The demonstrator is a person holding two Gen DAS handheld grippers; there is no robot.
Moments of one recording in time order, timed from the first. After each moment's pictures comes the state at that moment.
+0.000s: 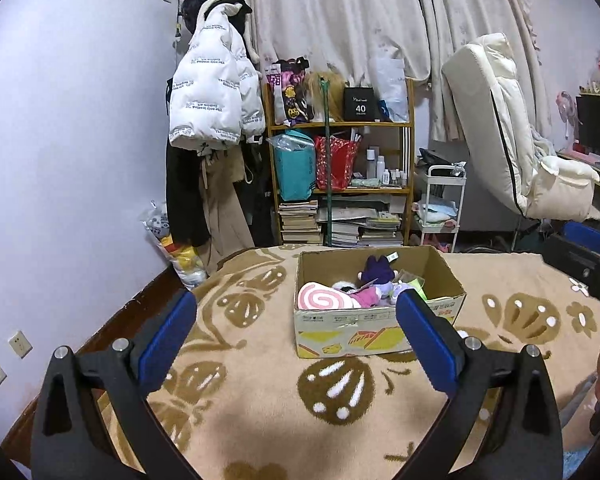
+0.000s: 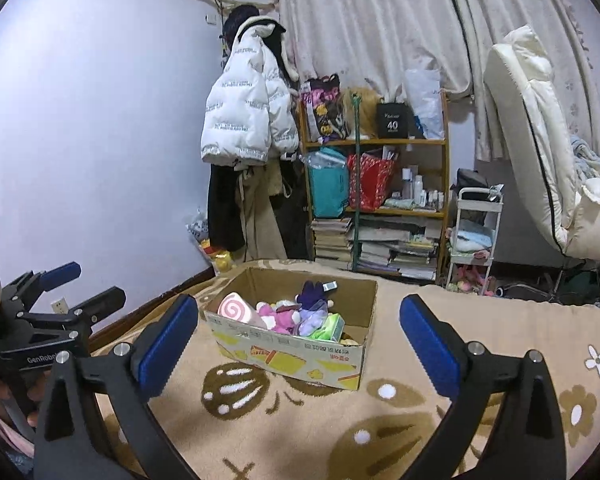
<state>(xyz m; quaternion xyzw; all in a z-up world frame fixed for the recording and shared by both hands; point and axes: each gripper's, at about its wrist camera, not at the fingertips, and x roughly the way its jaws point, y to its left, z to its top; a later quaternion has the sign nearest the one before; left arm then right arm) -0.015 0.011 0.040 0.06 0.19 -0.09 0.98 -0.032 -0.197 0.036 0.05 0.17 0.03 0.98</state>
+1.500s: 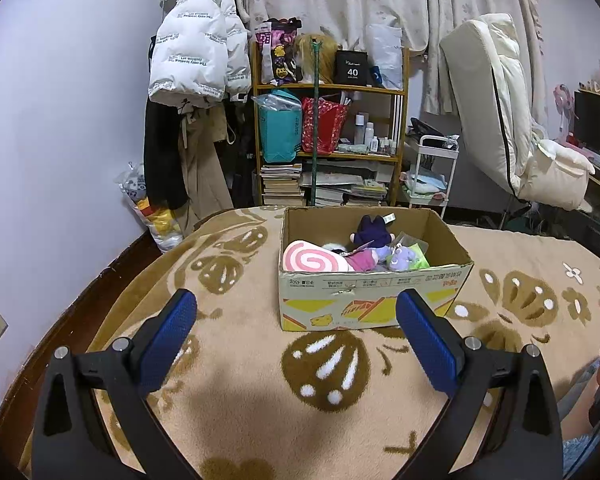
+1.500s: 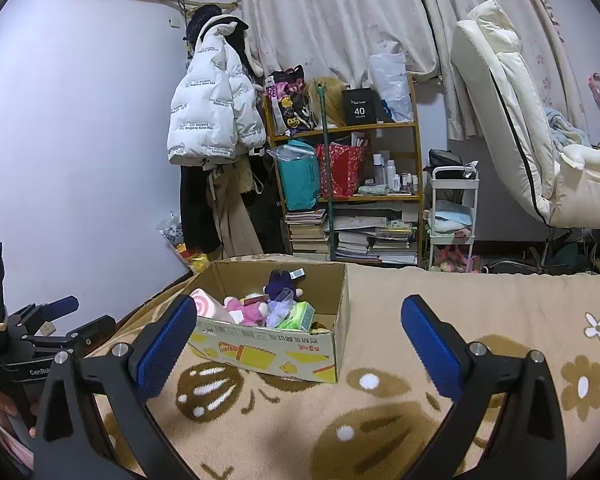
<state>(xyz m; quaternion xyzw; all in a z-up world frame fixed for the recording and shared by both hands) 0.028 0.011 -0.009 0.04 0.25 -0.12 0.96 -0.017 -0.224 0.004 0.08 0.18 -0.01 0.98</state>
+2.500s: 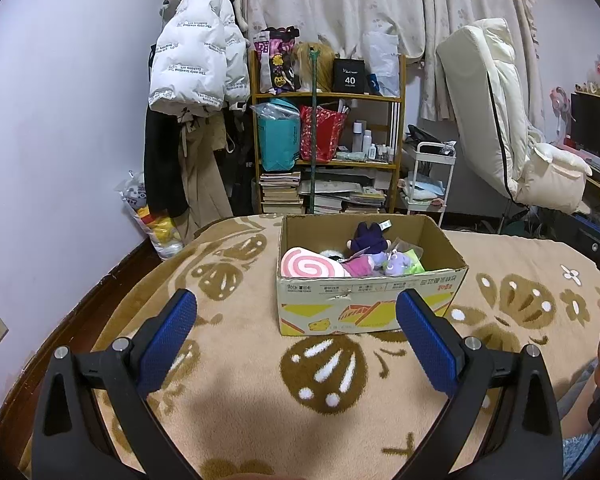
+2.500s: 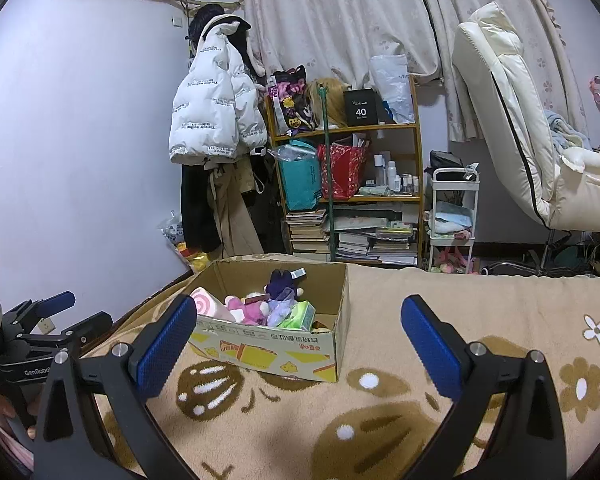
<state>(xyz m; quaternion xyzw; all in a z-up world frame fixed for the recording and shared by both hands) 0.019 0.012 -0.002 0.04 0.24 -0.13 0.96 -0.019 -0.227 0.003 0.08 0.18 -0.01 0.98</state>
